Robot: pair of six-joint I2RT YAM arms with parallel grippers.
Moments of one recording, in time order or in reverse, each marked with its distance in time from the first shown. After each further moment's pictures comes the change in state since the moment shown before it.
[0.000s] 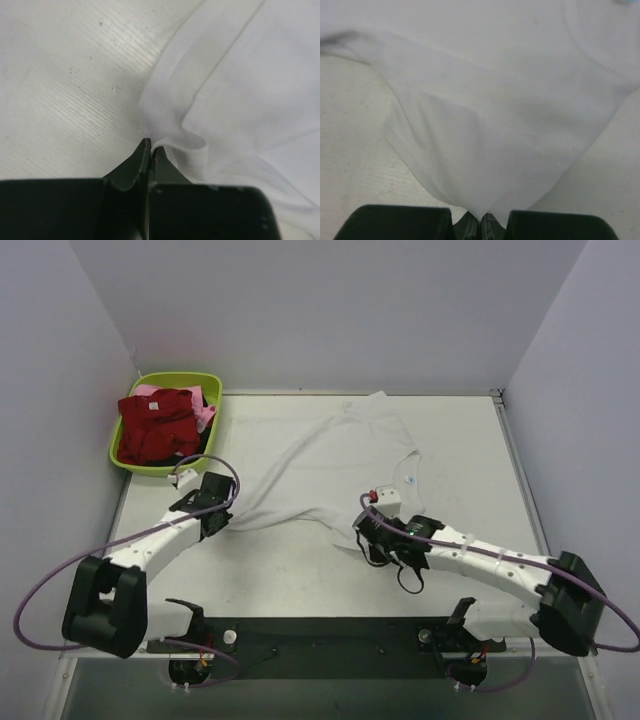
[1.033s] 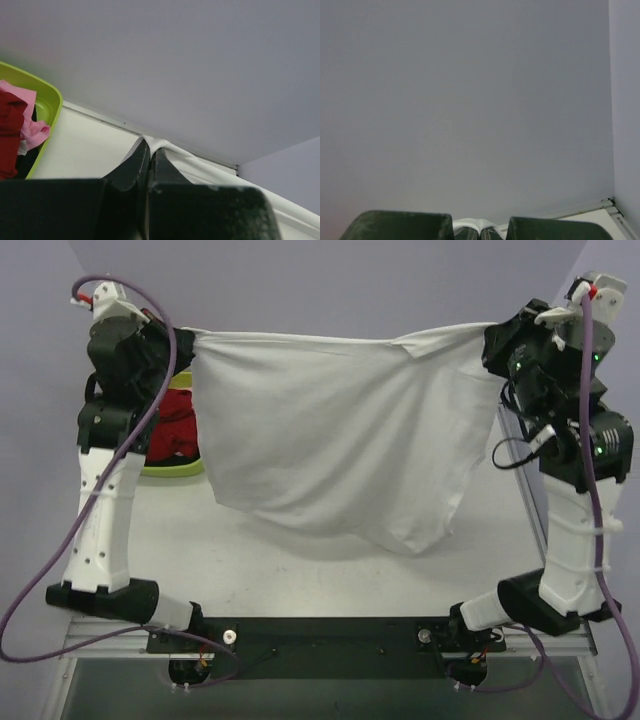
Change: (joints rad) left arm 0.129 0.073 1.291 -0.154 0.344 0.285; right arm -0.616 0.129 1.585 -0.267 0.000 -0.431
